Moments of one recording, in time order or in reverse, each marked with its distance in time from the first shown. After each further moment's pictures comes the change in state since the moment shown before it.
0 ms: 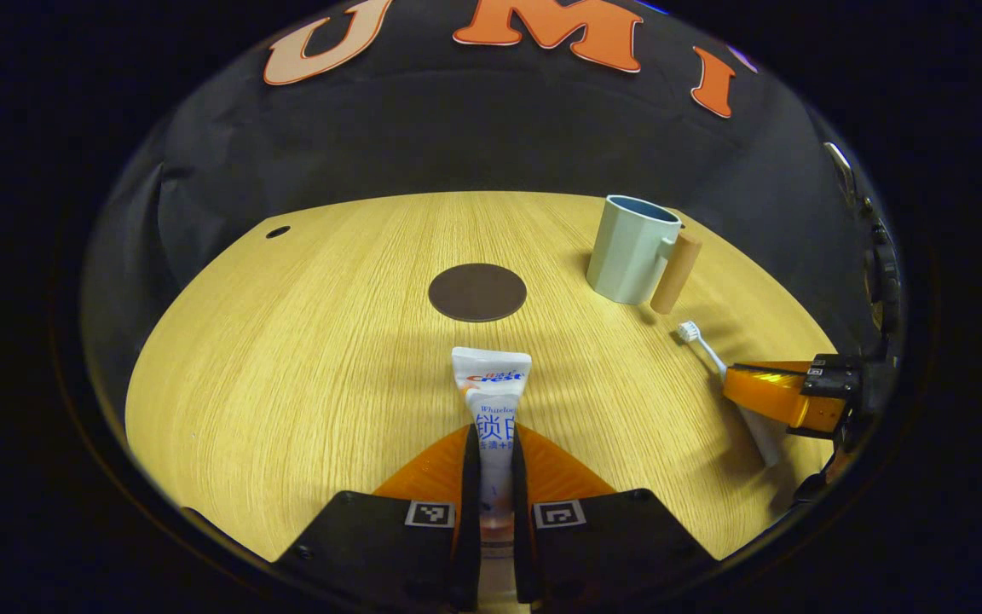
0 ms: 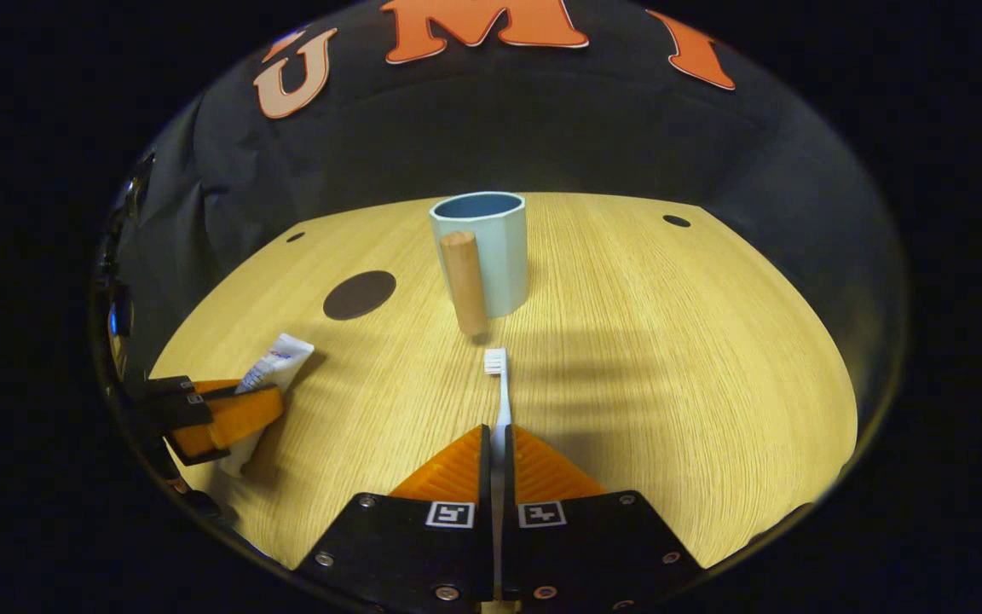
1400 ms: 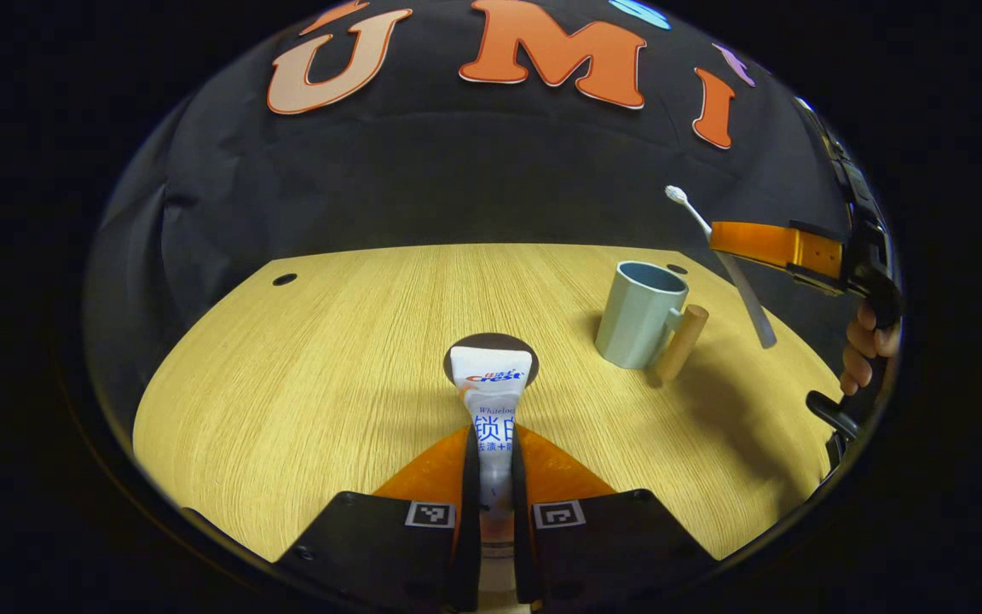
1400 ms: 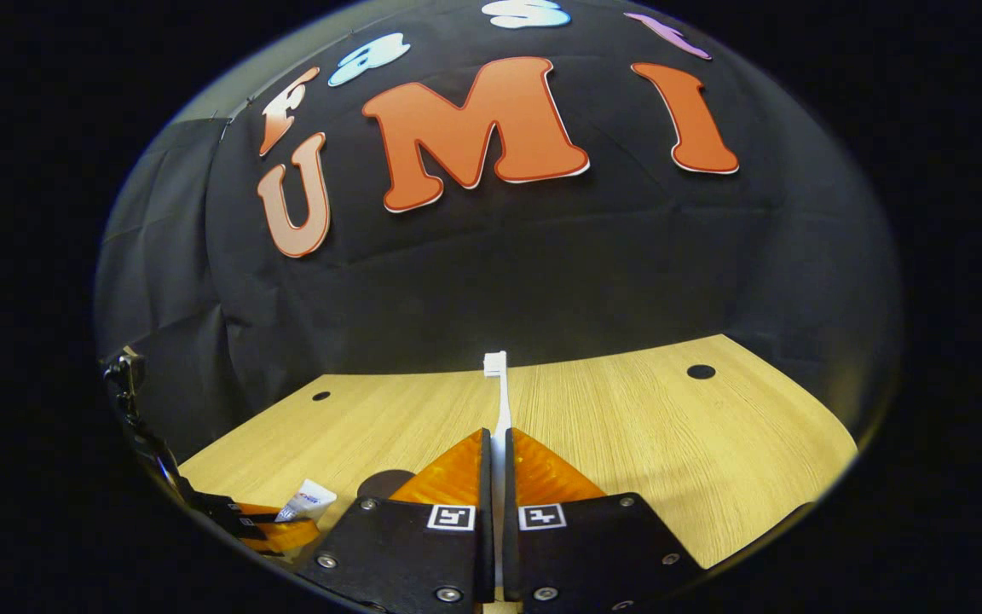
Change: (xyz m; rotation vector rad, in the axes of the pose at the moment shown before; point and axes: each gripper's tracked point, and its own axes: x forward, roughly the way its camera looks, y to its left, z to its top) left arm -0.001 0.017 0.063 0.014 -0.163 0.011; right arm 0.001 0.009 0.203 0.084 -0.524 0.115
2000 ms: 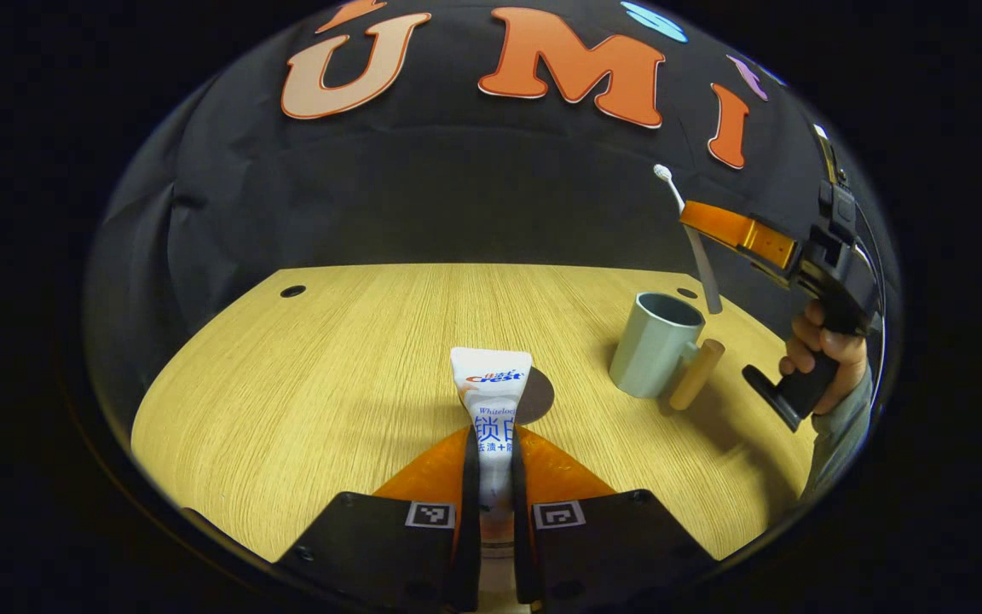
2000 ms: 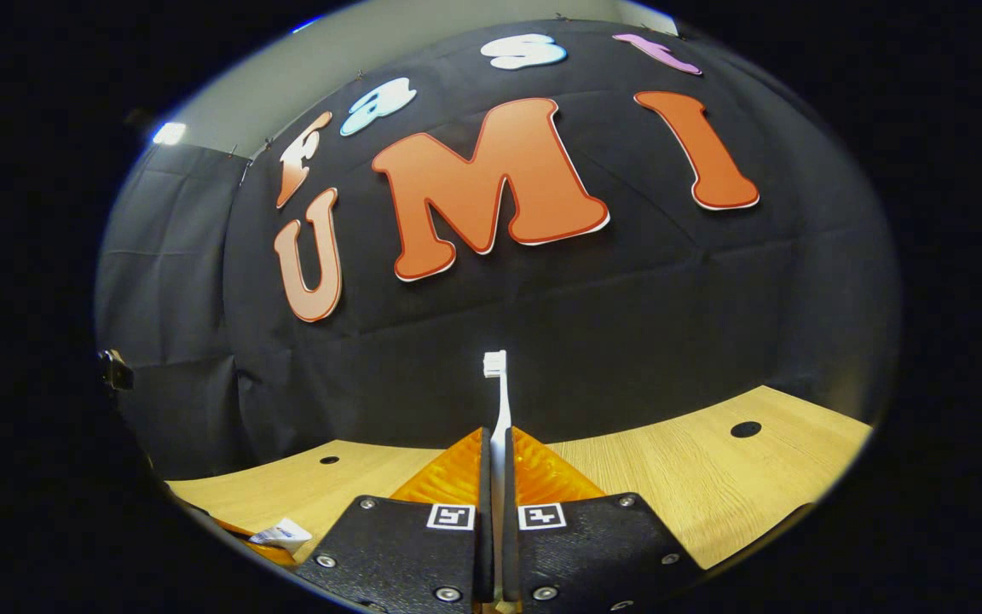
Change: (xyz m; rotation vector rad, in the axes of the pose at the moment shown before) left arm -0.001 0.008 0.016 -0.033 -0.057 0.008; right arm 0.061 0.004 0.036 0.035 -0.248 0.099
